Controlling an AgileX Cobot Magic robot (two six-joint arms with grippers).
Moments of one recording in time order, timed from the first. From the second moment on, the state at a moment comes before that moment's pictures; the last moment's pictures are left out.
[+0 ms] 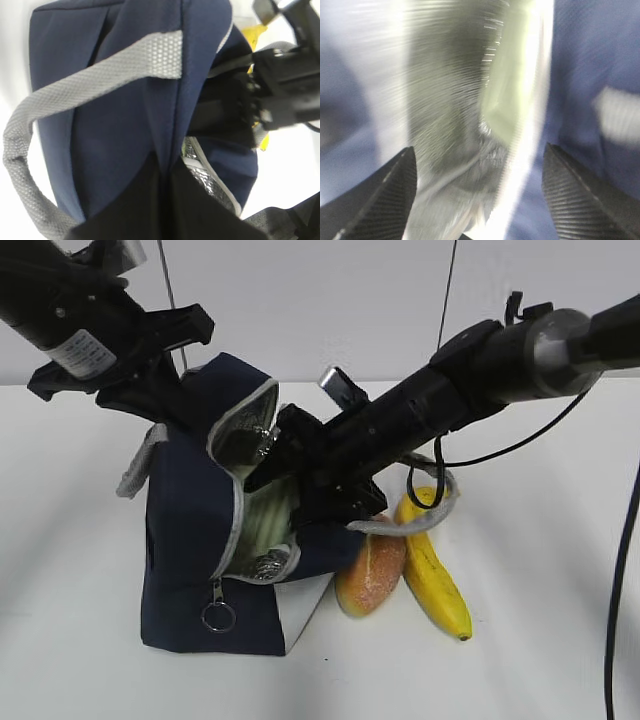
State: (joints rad) left arm -0.33 1.65 -1.39 -0.39 1.00 -0.02; right arm 0.34 2.19 -1.51 1.12 0.99 -0.41
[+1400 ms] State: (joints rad) left arm -0.33 1.65 -1.40 -0.30 1.05 -0.02; right arm 0.34 1.55 -0.98 0.32 0.87 -0.18
